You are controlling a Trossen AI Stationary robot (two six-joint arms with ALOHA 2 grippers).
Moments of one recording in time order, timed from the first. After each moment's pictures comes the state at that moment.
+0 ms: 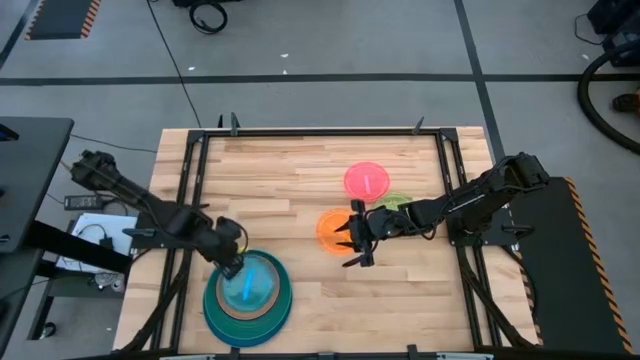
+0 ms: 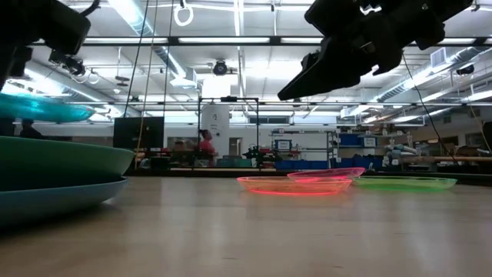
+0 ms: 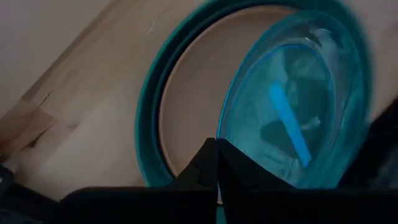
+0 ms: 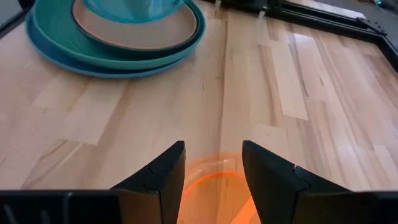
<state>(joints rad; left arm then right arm) -0.52 1.10 0.79 -0.91 0.03 -1.33 0.22 1.50 0.72 0.25 0.18 -0.11</state>
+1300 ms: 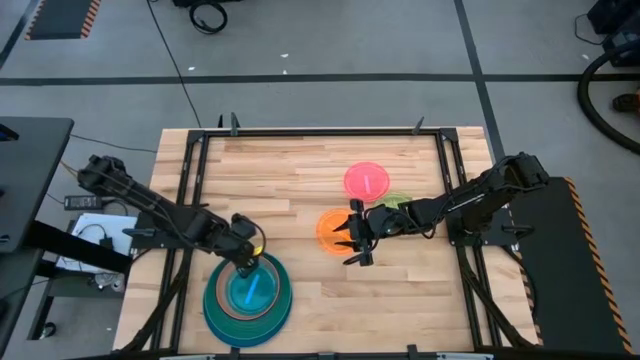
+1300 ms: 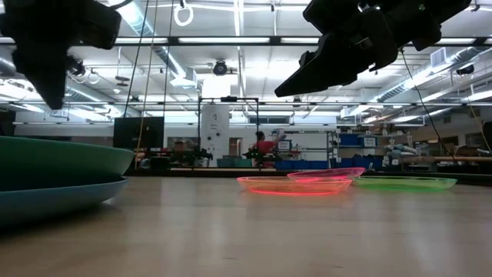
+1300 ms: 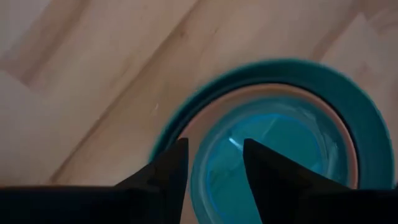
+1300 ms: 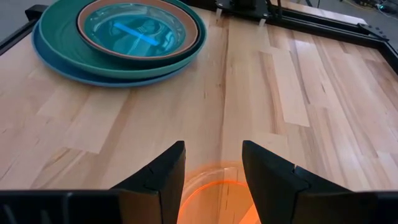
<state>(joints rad) -0.46 1.25 0.88 -0.88 -0.15 -1.16 0.21 1.50 0.72 0.28 0.16 -0.11</state>
